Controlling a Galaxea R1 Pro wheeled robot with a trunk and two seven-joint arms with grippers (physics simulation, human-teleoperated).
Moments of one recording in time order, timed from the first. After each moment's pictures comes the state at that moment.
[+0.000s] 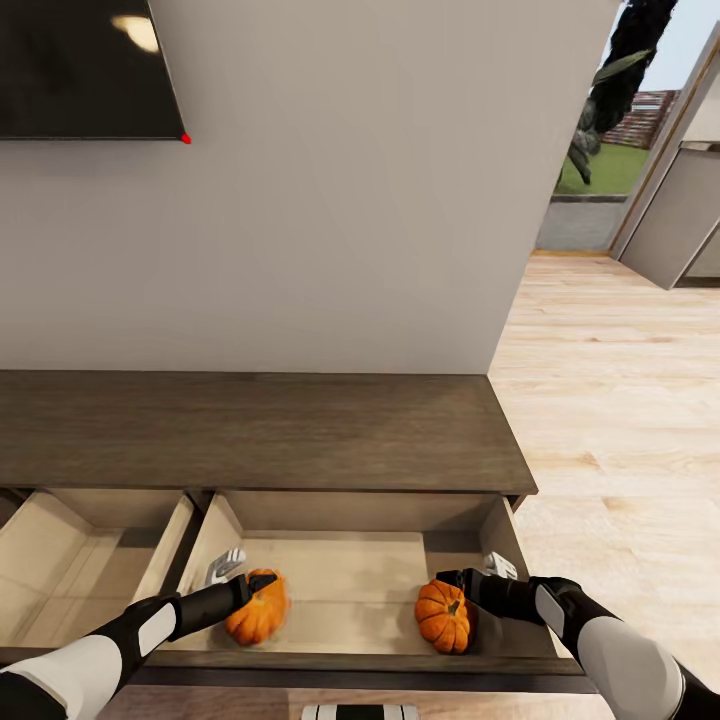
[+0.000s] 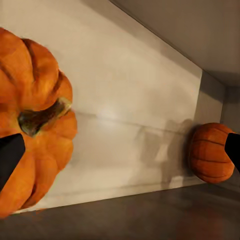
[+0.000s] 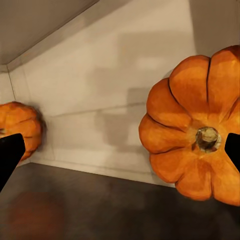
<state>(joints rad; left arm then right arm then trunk) -0.73 0.19 -0.50 -0.07 0.91 0.26 -0.69 -0.77 -0.11 -0.82 -0.14 0.51 0.43 0.73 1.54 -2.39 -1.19</state>
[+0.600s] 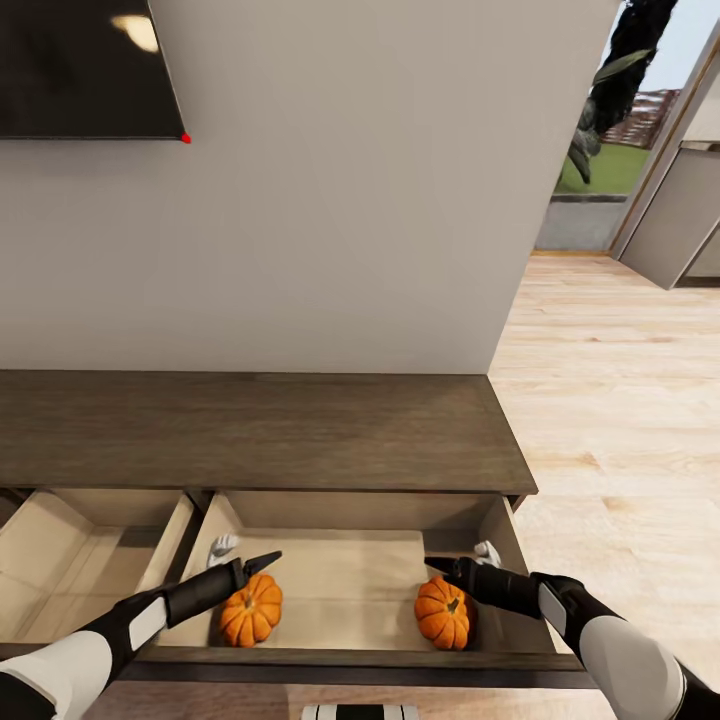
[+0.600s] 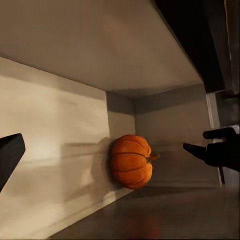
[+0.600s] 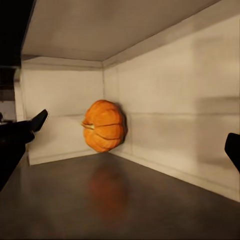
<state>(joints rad) -0.74 0.22 -0.49 -0.09 0.91 0.15 -1.09 -0.77 -0.11 -0.82 -0.16 0.51 0.43 1.09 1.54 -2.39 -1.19</state>
